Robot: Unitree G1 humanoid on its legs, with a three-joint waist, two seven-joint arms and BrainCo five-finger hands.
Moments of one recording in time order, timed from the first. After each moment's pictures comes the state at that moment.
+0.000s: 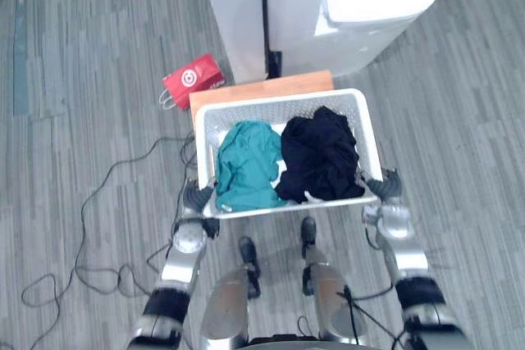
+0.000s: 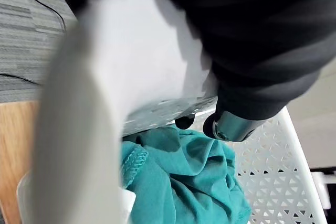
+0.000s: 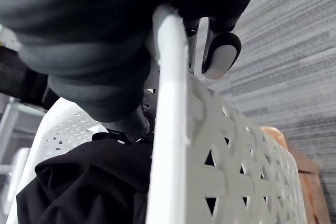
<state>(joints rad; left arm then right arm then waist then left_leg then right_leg) 0.08 0.10 -0.05 0.10 0.03 0.01 0.23 0.05 -0.11 -0.13 0.04 -0.04 0.05 -0.26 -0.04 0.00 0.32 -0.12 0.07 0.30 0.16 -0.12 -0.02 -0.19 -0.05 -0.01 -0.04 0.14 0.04</state>
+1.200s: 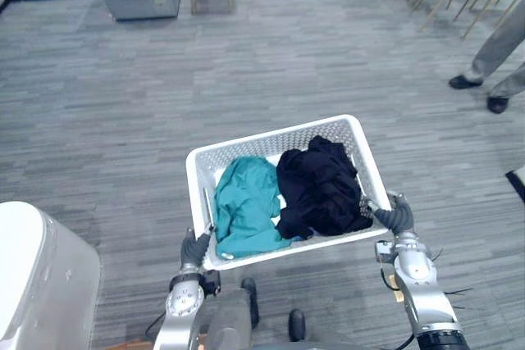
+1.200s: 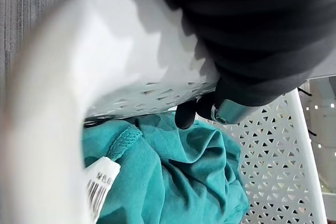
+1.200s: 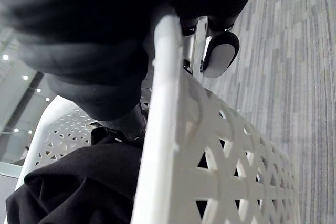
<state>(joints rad) 0.29 -0.01 -0.01 0.04 0.00 0.06 0.18 0.11 -0.18 -0.04 0.04 -0.09 0.07 -0.17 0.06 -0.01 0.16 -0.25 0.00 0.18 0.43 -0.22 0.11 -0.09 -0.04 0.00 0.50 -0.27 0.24</state>
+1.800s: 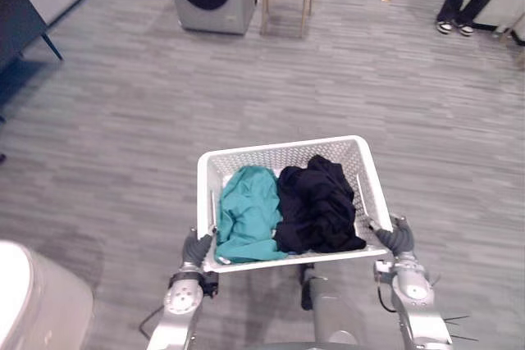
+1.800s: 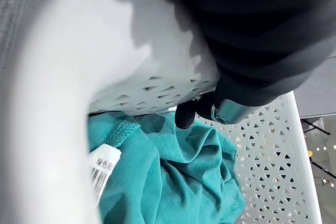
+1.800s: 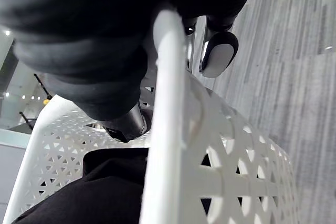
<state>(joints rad) 0.26 0.02 -0.06 0.07 0.04 0.09 0.17 0.19 -0.13 -0.09 0.00 -0.10 0.09 -0.17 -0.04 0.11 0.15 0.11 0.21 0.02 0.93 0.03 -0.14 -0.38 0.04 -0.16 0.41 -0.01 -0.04</state>
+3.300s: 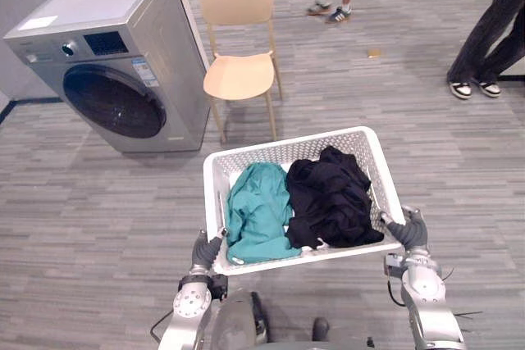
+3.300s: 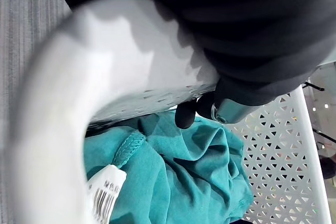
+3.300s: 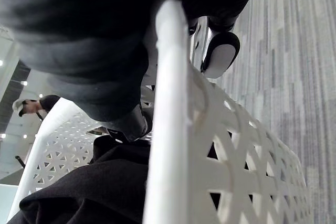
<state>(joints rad) 0.26 0.03 -0.10 0.05 0.04 0.08 0.15 0.14 -0.17 -0.11 0.08 -0.08 0.07 -0.21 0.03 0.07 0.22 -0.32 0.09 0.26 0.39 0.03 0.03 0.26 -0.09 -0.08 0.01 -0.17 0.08</state>
